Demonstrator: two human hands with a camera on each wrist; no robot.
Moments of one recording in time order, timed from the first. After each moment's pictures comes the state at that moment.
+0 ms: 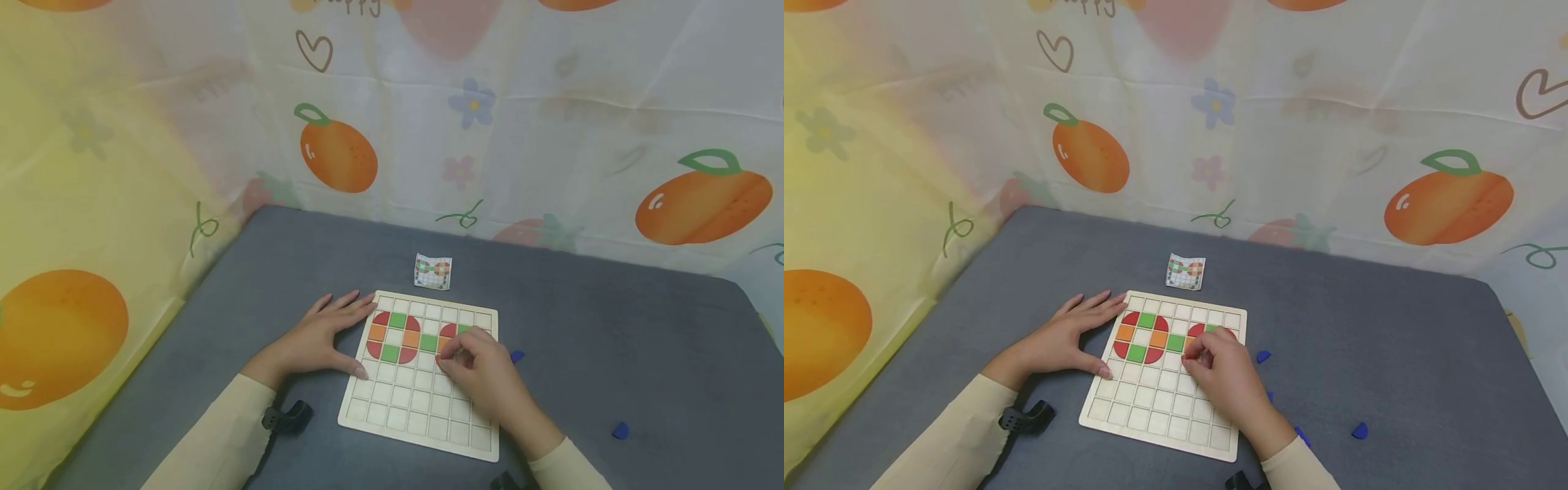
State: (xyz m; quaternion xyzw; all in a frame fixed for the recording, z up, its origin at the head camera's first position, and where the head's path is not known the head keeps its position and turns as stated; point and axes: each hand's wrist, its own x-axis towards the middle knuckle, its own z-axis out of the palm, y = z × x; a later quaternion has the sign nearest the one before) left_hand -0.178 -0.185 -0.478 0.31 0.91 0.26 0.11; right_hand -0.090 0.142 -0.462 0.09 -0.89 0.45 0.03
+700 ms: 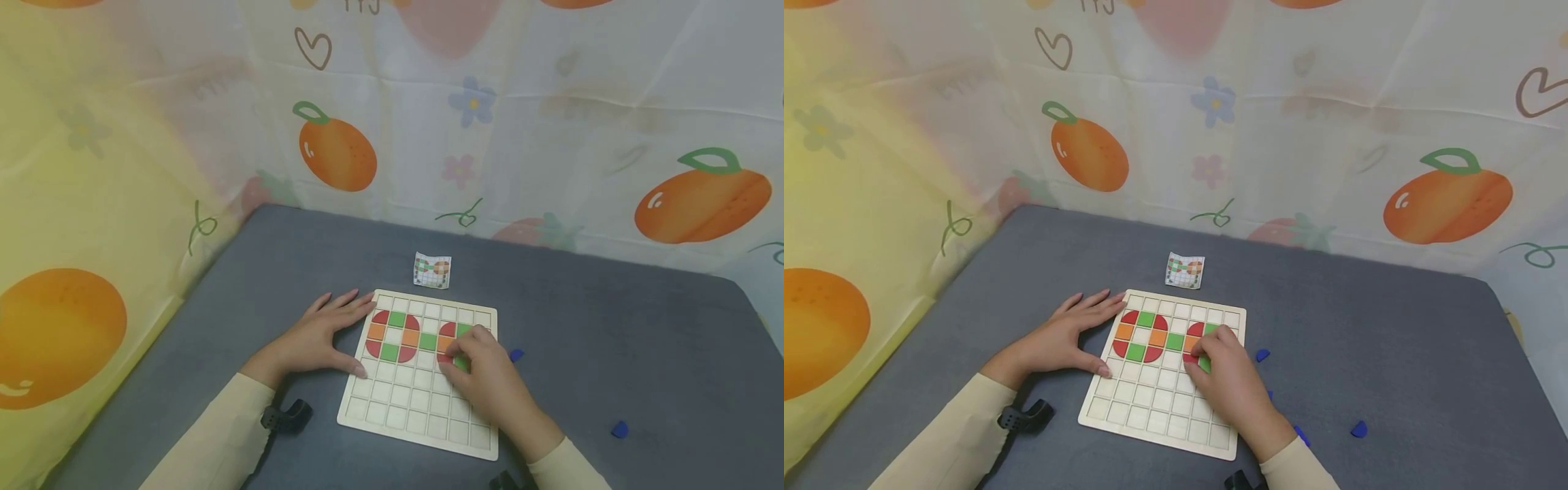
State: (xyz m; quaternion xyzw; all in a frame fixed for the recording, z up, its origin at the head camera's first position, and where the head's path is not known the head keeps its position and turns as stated) left_hand -0.176 -0.184 -0.476 0.32 0.90 0.27 0.11; right_hand -0.086 0.141 -0.462 0.09 -0.93 0.35 0.02
